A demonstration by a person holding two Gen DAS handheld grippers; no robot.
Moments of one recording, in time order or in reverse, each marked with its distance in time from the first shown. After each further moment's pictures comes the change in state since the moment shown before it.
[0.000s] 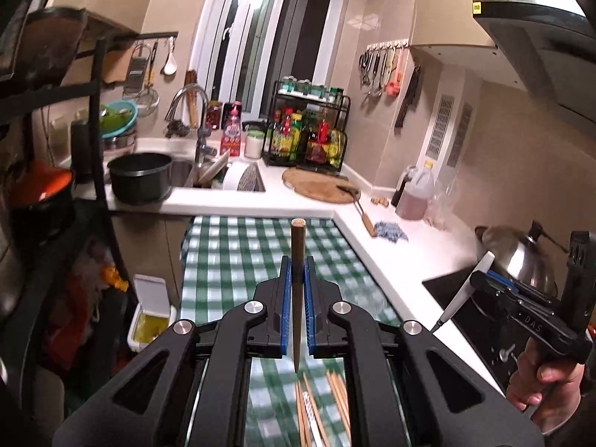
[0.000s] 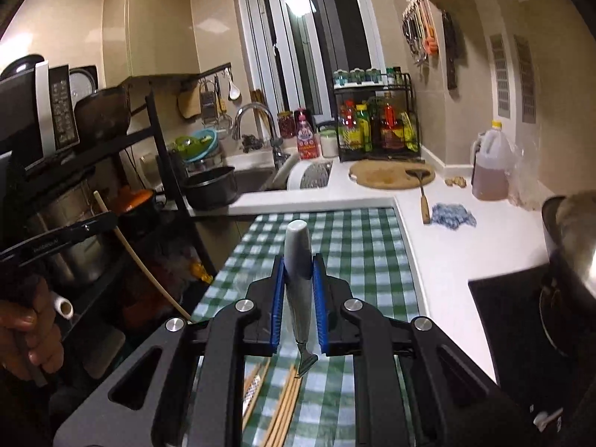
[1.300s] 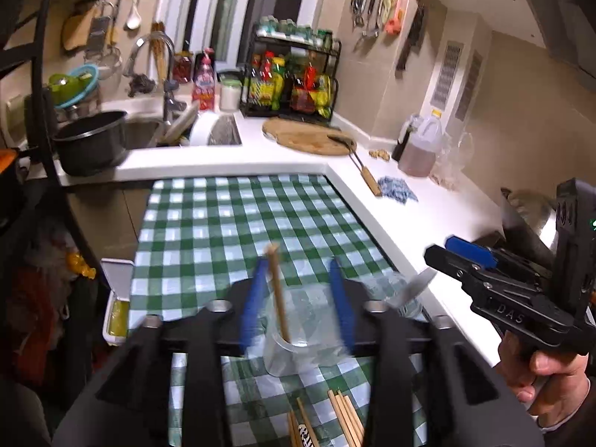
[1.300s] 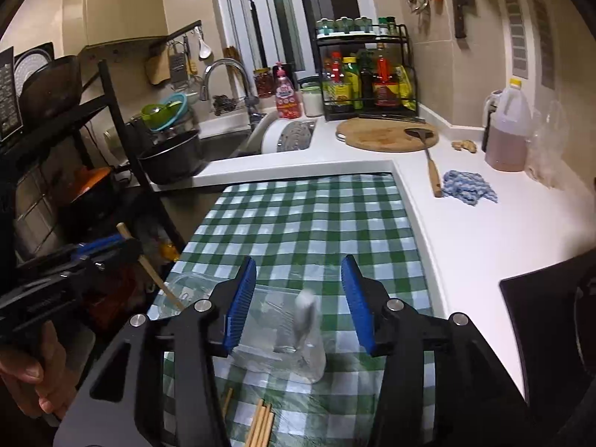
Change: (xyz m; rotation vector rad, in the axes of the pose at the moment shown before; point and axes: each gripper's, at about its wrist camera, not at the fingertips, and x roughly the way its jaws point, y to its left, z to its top) left arm 0.138 -0.006 -0.029 0.021 0.162 -0.048; right arm 0.138 -0.032 -0.010 0.026 0.158 -0.074
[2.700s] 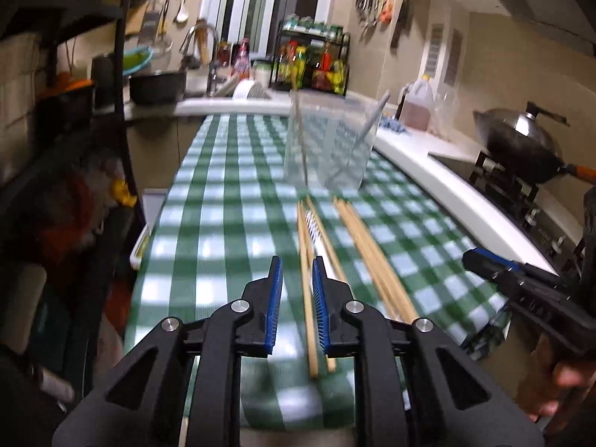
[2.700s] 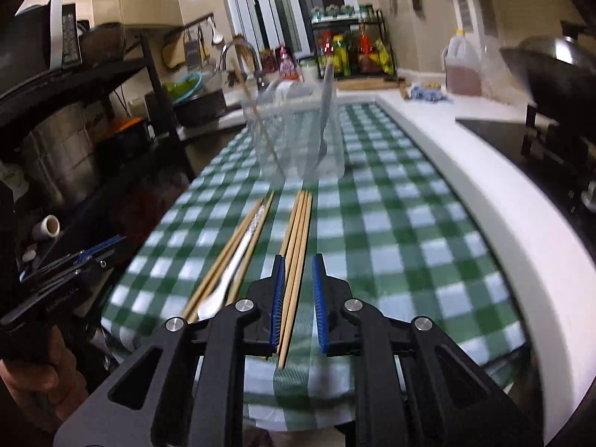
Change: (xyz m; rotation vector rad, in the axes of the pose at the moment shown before) left arm -0.129 -0.020 -0.265 -0.013 -0.016 0.114; right arm -0.133 0.051 -0.275 0.057 0.009 0.006
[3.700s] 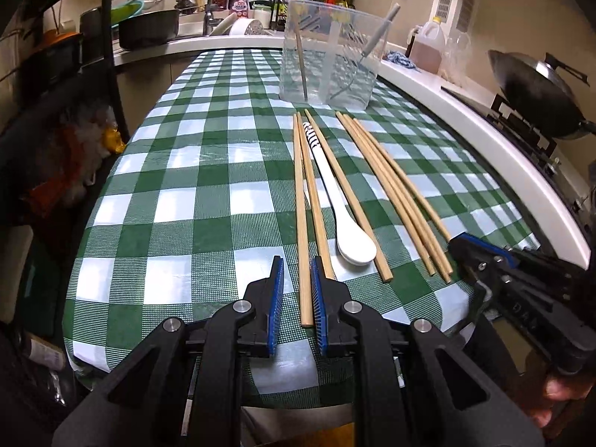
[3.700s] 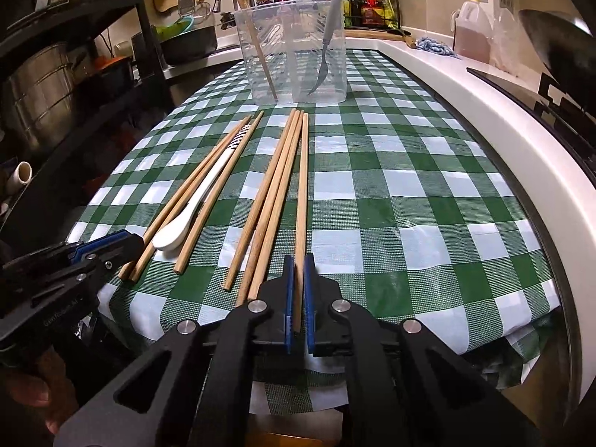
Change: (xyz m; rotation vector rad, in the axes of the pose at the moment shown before) left arm 0.045 -0.011 -0.046 0.014 0.195 0.020; right arm 0.045 0.001 -0.037 -0.064 0.173 -0.079
